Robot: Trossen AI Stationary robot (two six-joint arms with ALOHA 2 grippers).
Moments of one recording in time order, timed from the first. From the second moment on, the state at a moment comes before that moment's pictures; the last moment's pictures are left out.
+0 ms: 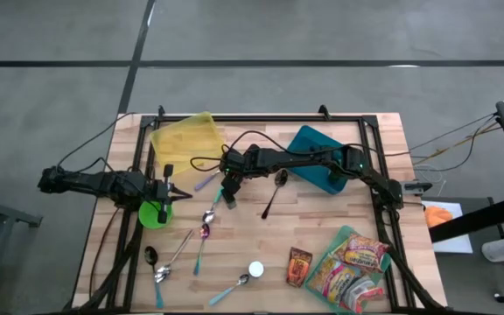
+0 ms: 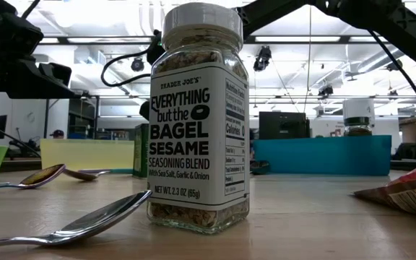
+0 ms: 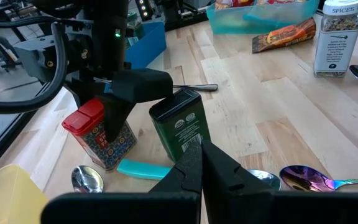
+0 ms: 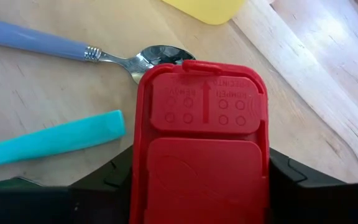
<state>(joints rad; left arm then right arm) -0.15 0.10 0.11 -0.36 -0.14 0.20 -0.12 2.33 1.91 -0.67 0.33 0.46</state>
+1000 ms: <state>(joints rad) -0.15 0.10 0.11 -0.36 -0.14 0.20 -0.12 2.28 1.91 -0.70 0.34 0.42</state>
